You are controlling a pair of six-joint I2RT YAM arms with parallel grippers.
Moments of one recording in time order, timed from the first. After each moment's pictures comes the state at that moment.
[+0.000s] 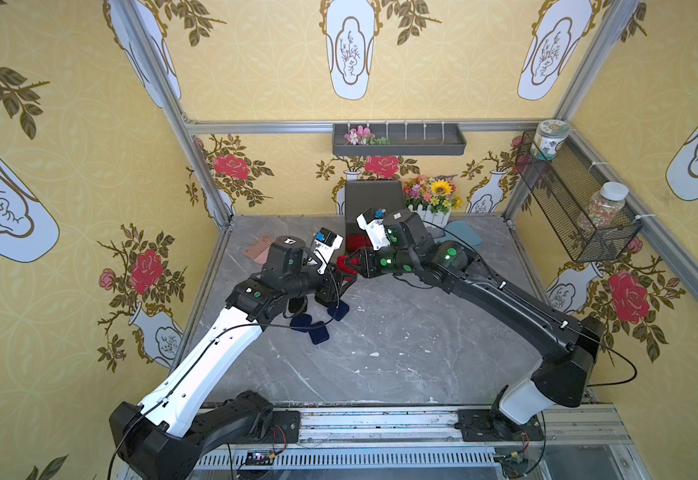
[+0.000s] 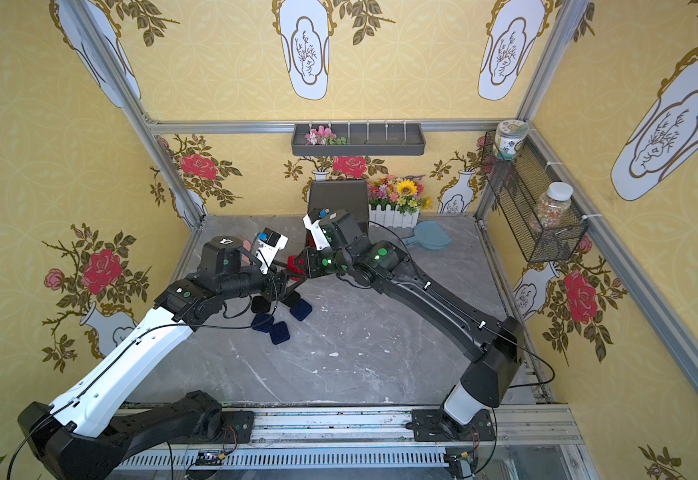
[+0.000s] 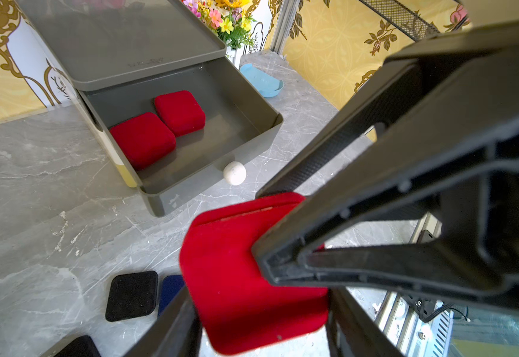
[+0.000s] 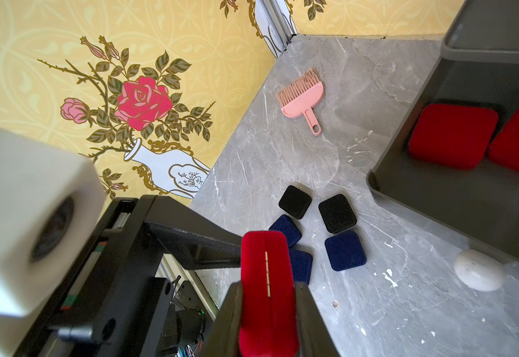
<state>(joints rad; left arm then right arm) -0.51 1.13 1.13 -0.56 0.38 -0.10 0.81 1.60 1.66 -0.63 -0.22 0.49</state>
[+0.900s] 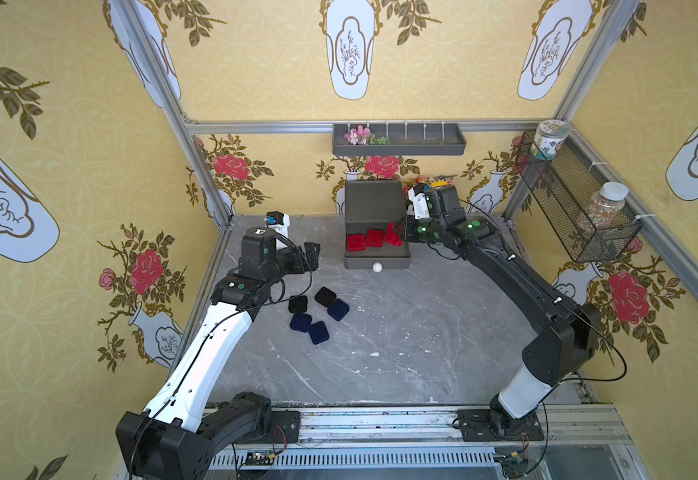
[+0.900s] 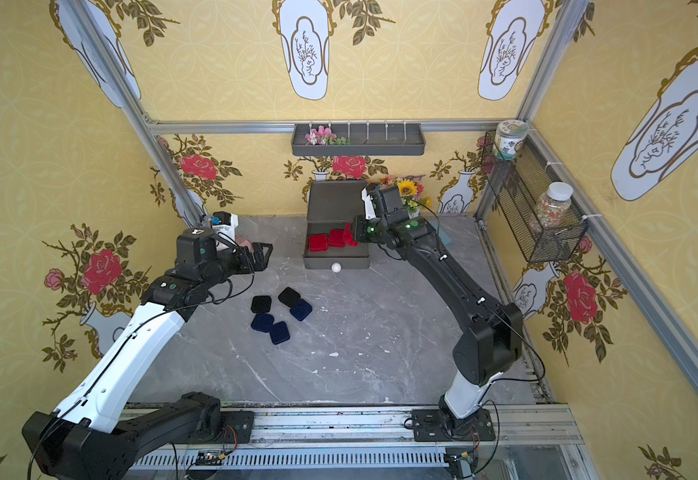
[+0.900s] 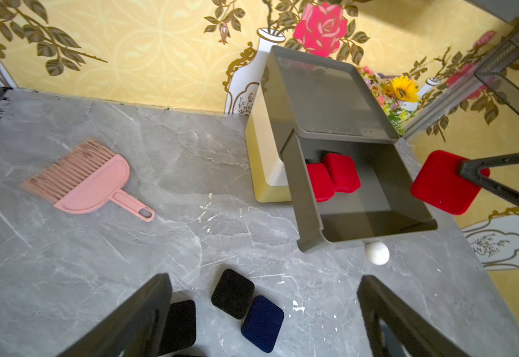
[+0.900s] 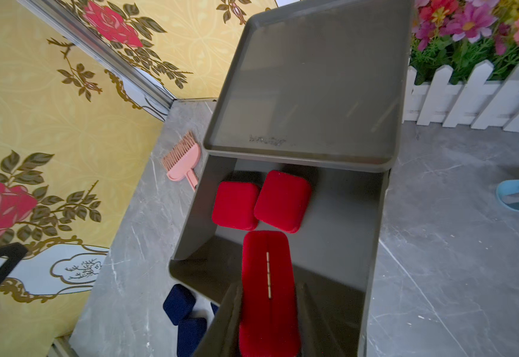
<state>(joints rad) -0.25 1.14 1.12 -0.49 0.10 -0.31 0.44 1.72 1.72 -0.65 -0.18 0.38</state>
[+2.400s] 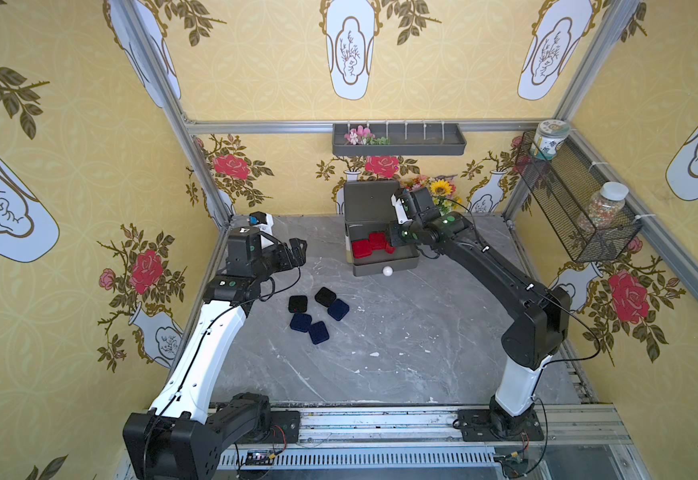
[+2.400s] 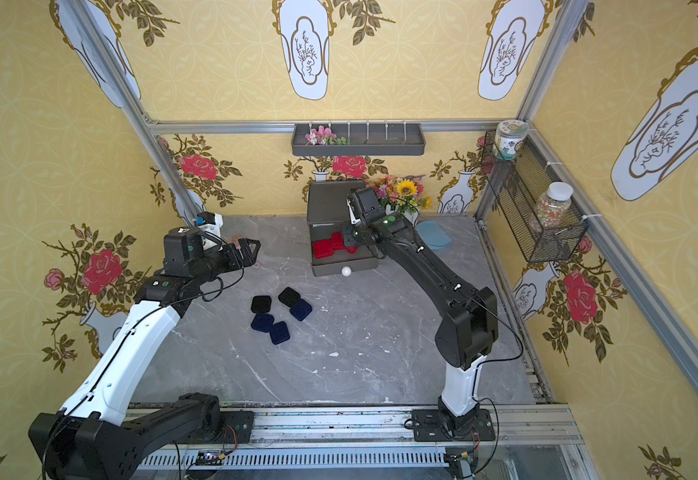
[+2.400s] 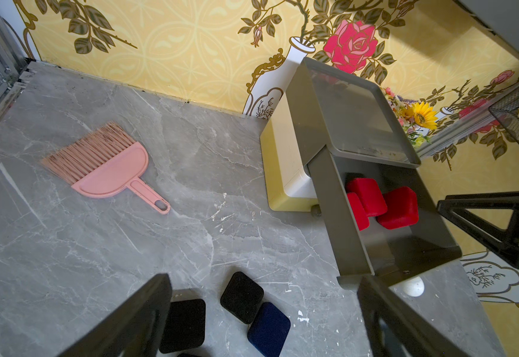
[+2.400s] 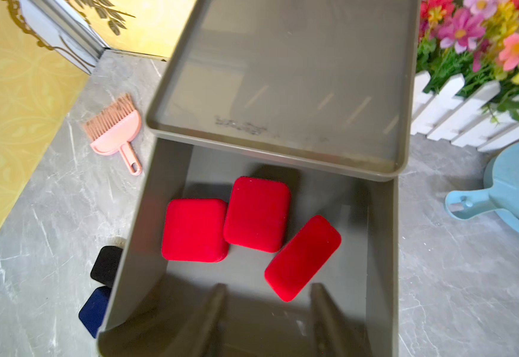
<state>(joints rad) -0.12 1.15 1.10 -0.47 0.19 -0.35 0.51 1.83 1.83 -0.77 0.03 0.25</state>
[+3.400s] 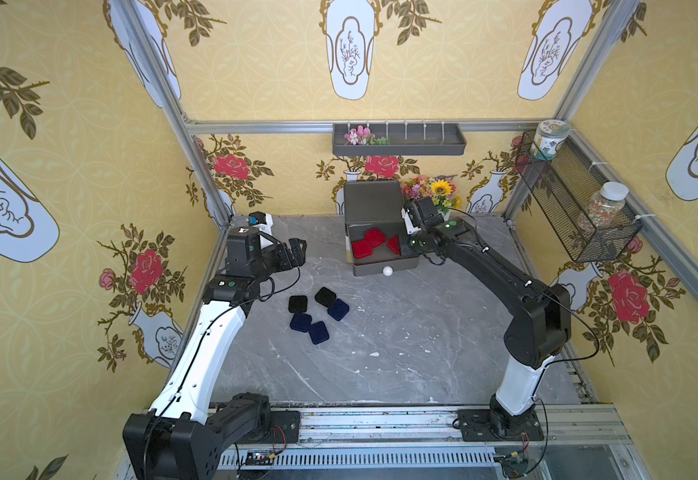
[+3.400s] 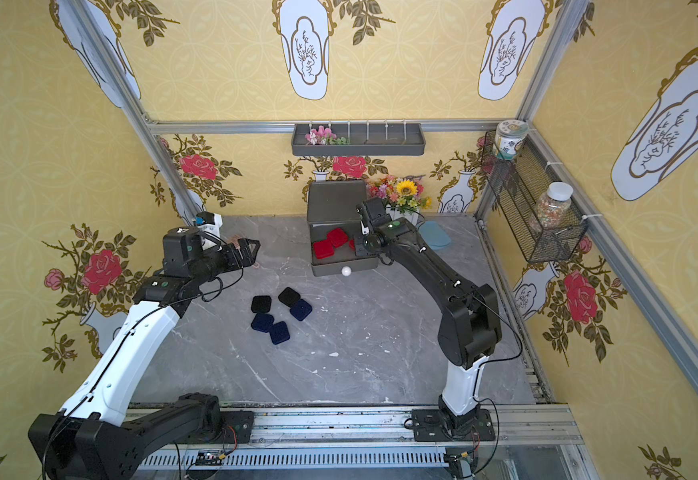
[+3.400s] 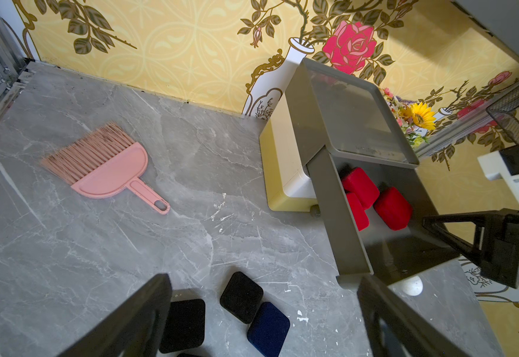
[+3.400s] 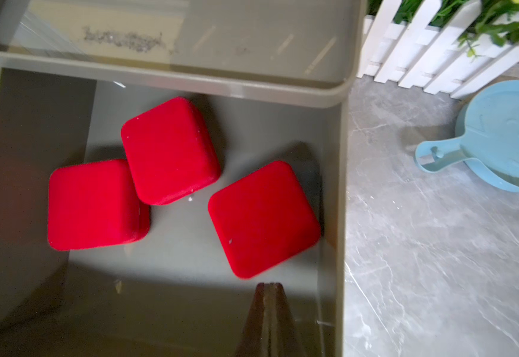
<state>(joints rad) -0.12 1.14 1.10 -0.47 0.20 -0.35 0.47 1.82 1.72 -0.81 0.07 0.23</state>
